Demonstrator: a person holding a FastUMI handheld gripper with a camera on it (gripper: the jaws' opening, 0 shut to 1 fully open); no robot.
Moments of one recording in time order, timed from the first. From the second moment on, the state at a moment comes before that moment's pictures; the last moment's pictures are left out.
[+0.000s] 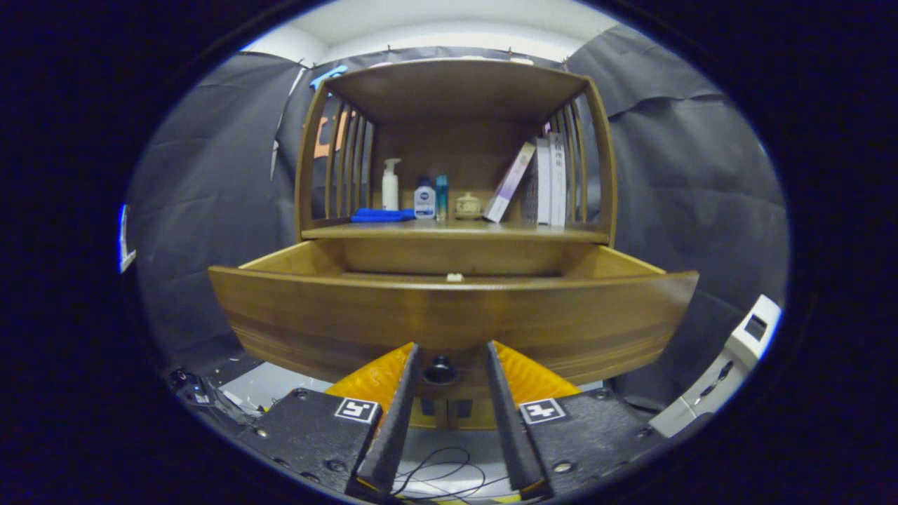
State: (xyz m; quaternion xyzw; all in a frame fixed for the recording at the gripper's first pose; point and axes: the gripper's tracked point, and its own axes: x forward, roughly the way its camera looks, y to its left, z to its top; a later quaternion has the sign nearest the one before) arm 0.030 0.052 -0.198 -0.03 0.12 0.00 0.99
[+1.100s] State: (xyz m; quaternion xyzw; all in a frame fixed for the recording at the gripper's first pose) arm 0.183 0.070 -0.035 -0.02 0.15 0.03 0.99
